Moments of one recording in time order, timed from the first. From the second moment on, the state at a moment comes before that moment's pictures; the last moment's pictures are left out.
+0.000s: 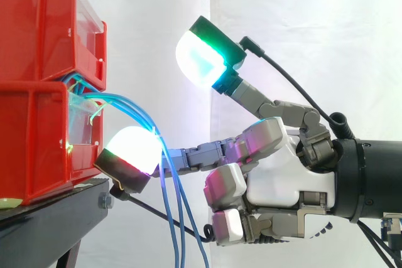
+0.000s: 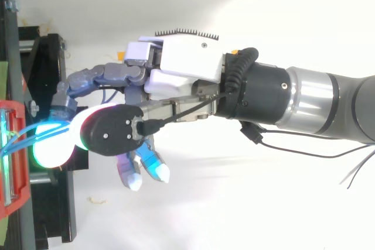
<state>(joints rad) 0.15 -2.39 -1.14 -2.68 -1.27 0.23</state>
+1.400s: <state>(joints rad) 0.15 -2.39 -1.09 -2.82 -1.17 0.20</state>
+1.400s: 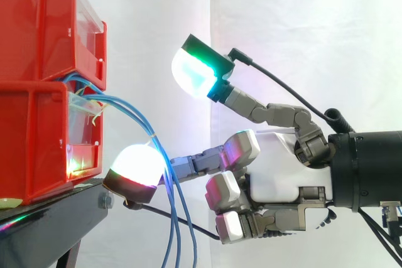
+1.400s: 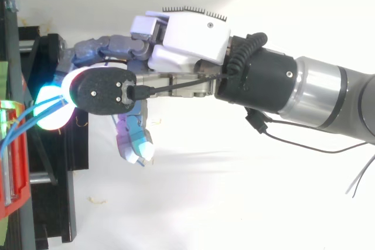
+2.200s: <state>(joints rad) 0.15 -2.39 -1.09 -2.87 -1.16 0.23</state>
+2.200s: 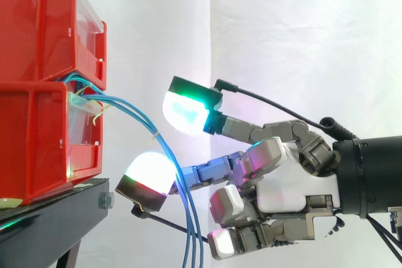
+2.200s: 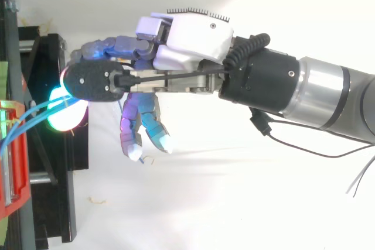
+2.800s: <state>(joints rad) 0.15 -2.39 -1.09 -2.87 -1.15 0.24</state>
